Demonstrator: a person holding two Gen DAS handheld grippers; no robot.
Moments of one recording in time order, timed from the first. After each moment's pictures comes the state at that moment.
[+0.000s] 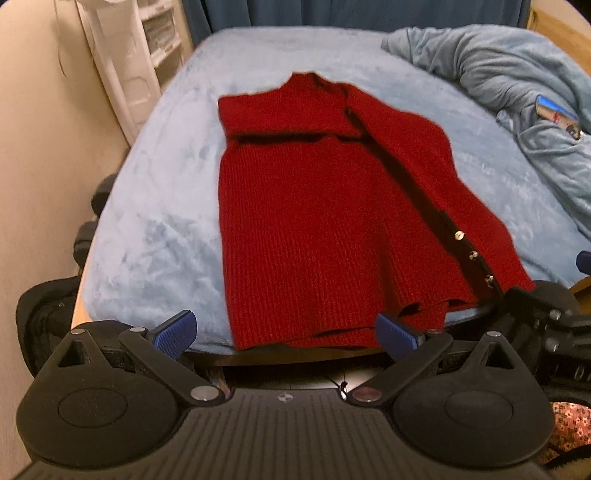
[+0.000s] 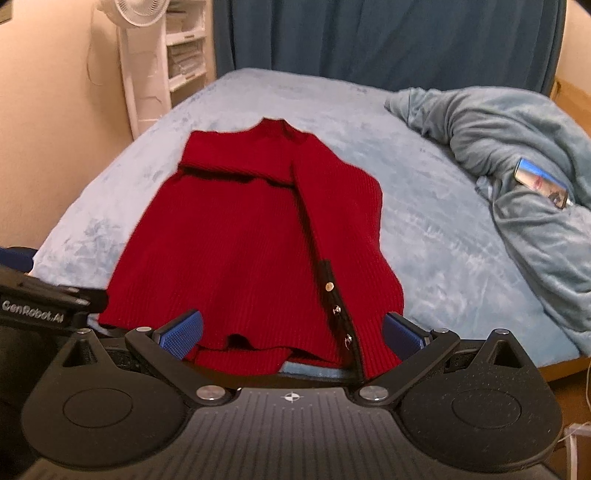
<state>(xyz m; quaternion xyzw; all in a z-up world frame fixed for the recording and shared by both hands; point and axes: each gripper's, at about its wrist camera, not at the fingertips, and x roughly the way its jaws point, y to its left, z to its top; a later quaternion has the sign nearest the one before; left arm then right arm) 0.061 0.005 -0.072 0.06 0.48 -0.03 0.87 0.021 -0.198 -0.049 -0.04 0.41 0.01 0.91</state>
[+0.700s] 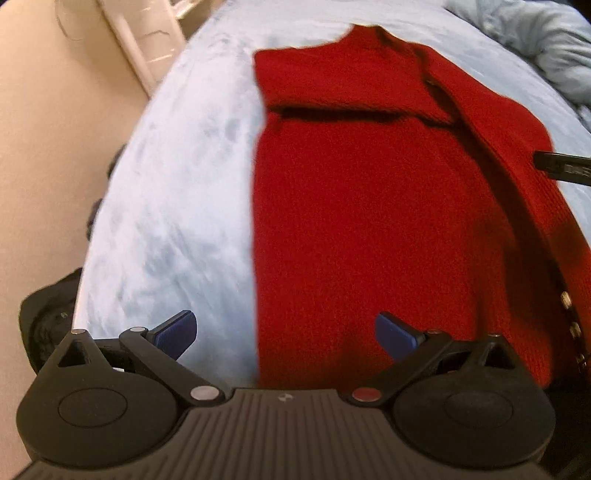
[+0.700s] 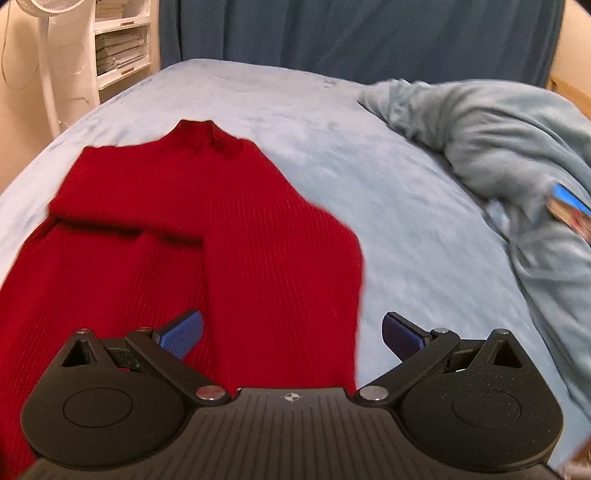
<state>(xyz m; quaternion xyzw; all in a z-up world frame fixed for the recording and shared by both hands) 0.212 0.031 -0.131 0.06 0.55 0.05 0.83 0.296 -0.234 -0.143 -0.07 0.41 -0.02 0.91</state>
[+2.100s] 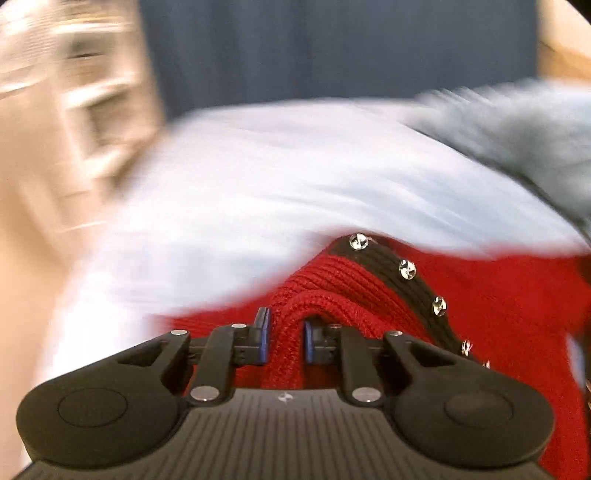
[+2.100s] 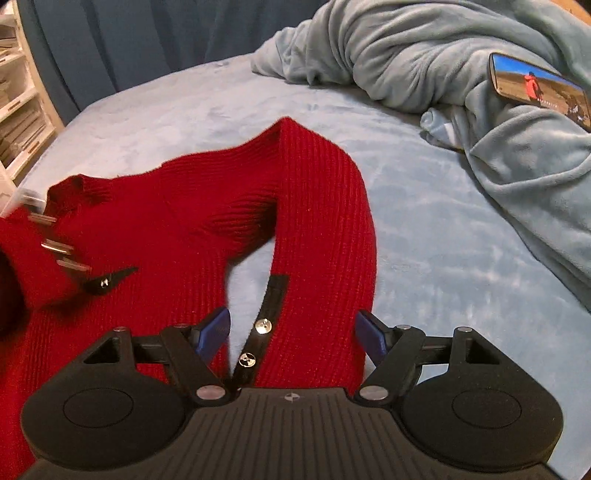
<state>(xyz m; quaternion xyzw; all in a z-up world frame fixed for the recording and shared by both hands) 0.519 0.007 -0.130 0.06 0.35 0.01 0.93 0.325 -0.391 -0.157 0.11 0.41 -0.12 0.90</state>
